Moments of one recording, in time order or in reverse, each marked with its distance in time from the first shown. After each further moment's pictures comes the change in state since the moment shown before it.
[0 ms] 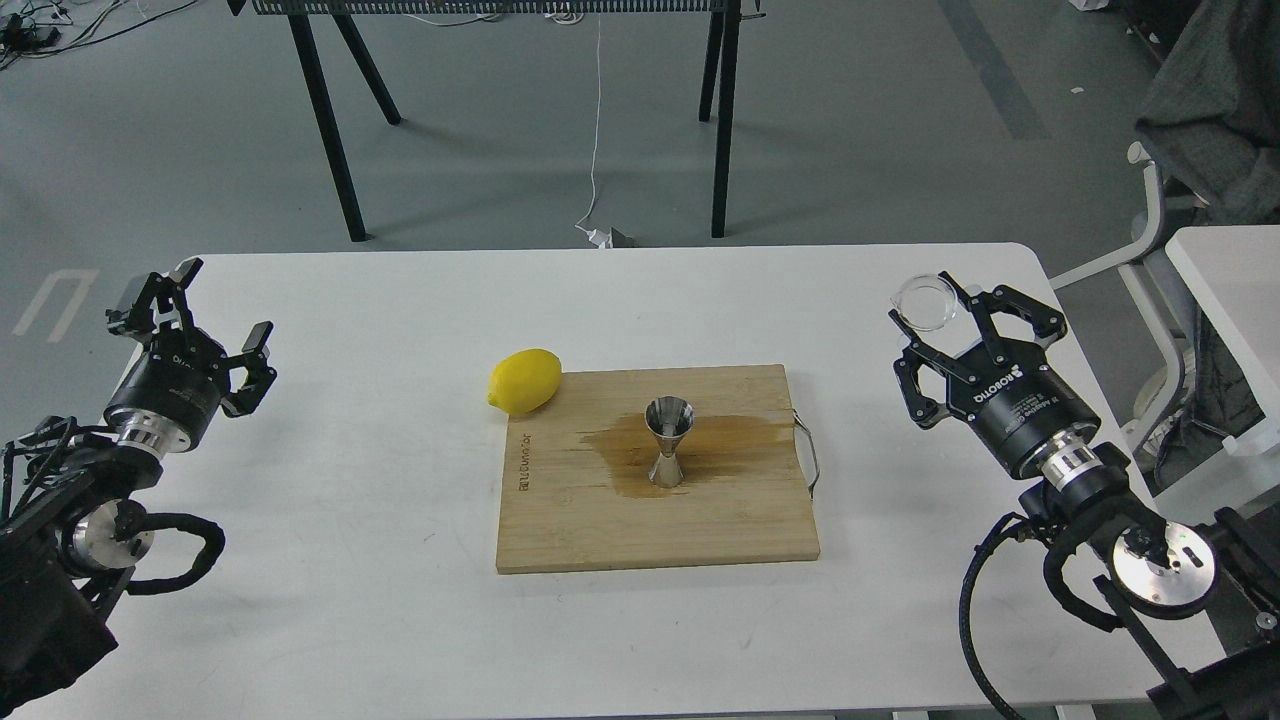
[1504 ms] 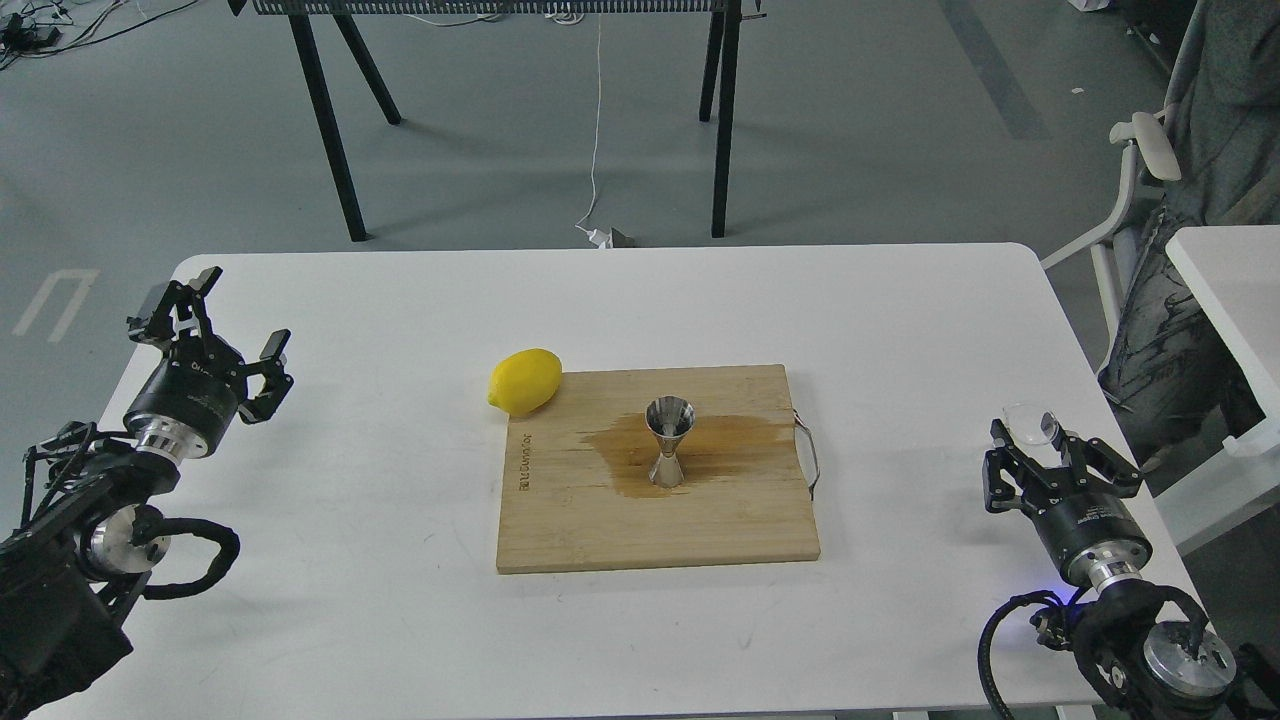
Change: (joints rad) left arm 0.002 -0.020 0.011 0.001 0.002 0.000 0.000; right arm 0.023 0.075 0.061 -0.431 0.340 0.074 -0.041
